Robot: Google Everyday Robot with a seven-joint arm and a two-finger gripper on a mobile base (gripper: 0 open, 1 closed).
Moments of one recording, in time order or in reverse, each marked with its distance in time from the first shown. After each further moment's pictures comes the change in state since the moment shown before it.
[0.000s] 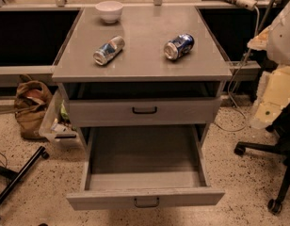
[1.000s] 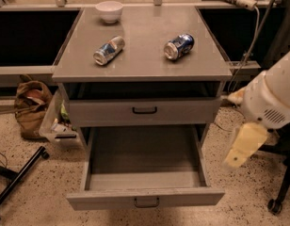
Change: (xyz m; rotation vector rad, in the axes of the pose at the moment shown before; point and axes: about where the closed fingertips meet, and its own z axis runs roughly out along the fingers) arm 0.008 0.052 0.099 -0.138 -0.110 0.126
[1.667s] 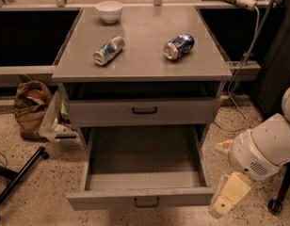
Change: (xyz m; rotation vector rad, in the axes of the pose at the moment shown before) arm 0.038 0.073 0.102 -0.248 -0.136 0.108
